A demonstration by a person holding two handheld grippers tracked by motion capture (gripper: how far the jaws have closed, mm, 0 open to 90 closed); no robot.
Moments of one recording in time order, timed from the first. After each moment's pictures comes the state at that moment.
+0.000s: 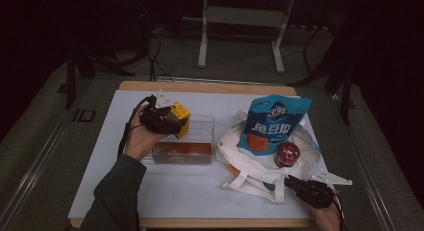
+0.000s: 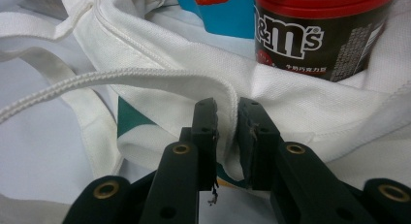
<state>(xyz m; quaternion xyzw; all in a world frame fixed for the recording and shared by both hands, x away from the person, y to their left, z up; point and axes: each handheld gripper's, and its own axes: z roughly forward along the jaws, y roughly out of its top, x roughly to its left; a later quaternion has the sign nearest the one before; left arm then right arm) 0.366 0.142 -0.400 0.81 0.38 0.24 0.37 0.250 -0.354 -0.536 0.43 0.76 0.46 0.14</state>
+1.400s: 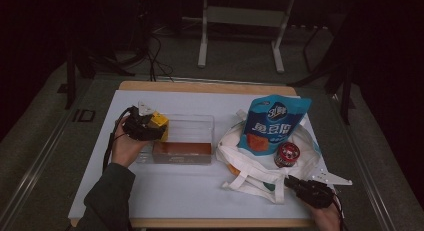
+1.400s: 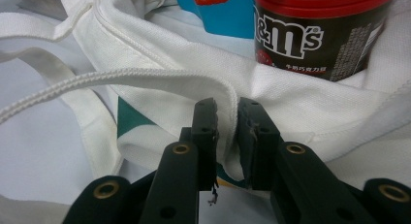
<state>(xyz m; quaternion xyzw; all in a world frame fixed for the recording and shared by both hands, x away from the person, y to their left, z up) 0.369 0.191 -0.452 0.80 0.45 0.25 0.32 0.250 -0.353 -0.536 0.44 0.76 0.46 0.14</state>
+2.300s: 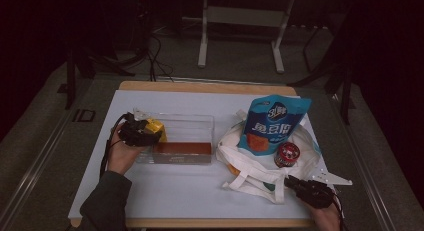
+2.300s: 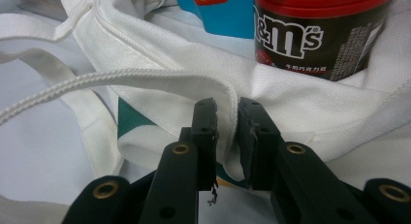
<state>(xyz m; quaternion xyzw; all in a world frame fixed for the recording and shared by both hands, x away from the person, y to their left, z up) 0.357 0.201 -0.462 0.78 0.49 0.23 0.30 0.250 -0.353 -0.536 0.44 0.76 0.46 0.14</state>
